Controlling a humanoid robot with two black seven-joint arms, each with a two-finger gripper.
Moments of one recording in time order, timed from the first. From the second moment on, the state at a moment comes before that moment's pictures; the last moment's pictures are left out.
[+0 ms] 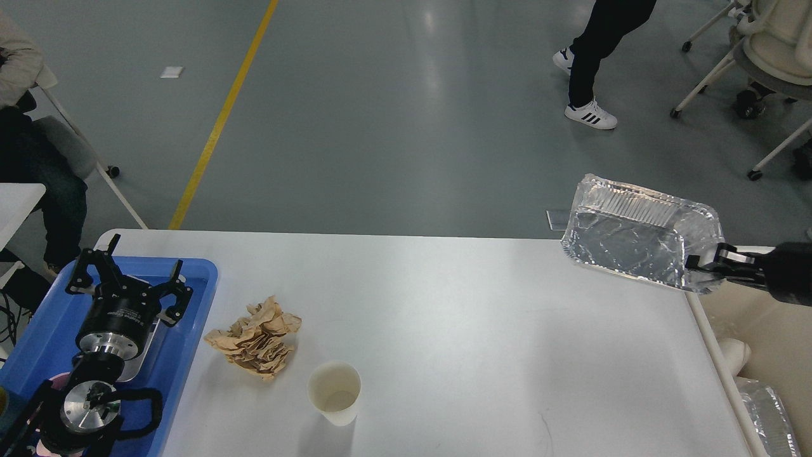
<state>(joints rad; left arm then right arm) -0.05 0.13 -1.49 -1.21 0.27 -0.12 -0.12 0.86 -1.02 0.21 1.14 -1.01 0.45 0.25</state>
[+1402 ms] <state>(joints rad) -0.20 1.33 -0.74 -1.71 0.58 0.02 -0.10 0.89 -0.63 0.17 1.20 -1.02 0.42 -0.08</state>
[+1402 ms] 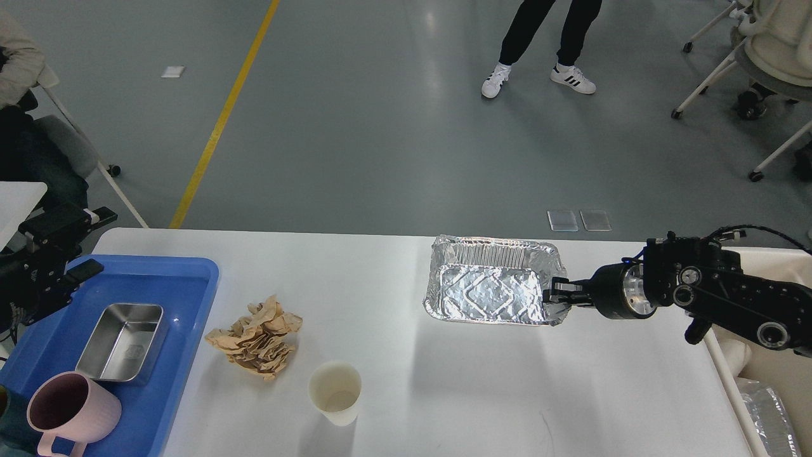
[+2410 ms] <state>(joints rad) -0.43 0.97 -0.55 -1.72 1.07 -0.26 0.12 0.89 -0.65 0.17 1.20 -1.02 0.42 -0.08</state>
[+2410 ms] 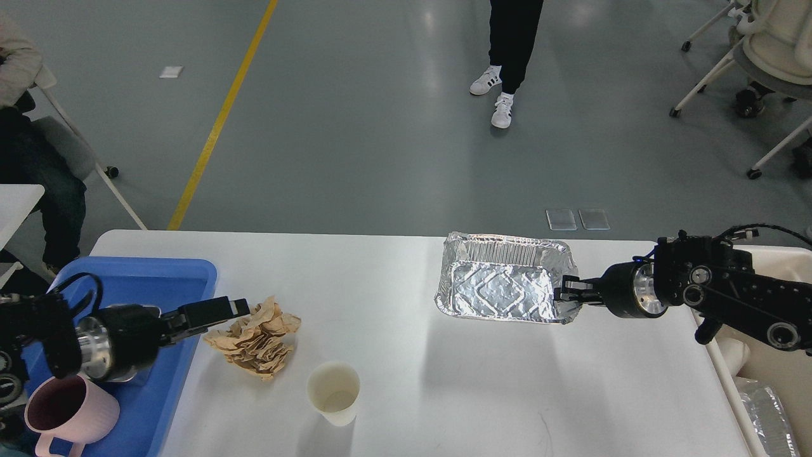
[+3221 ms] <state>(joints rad) -0.58 0.61 -0.22 -1.53 1.31 -0.29 0.12 0.88 -0.66 0.18 1.20 -1.02 0.41 -0.08</state>
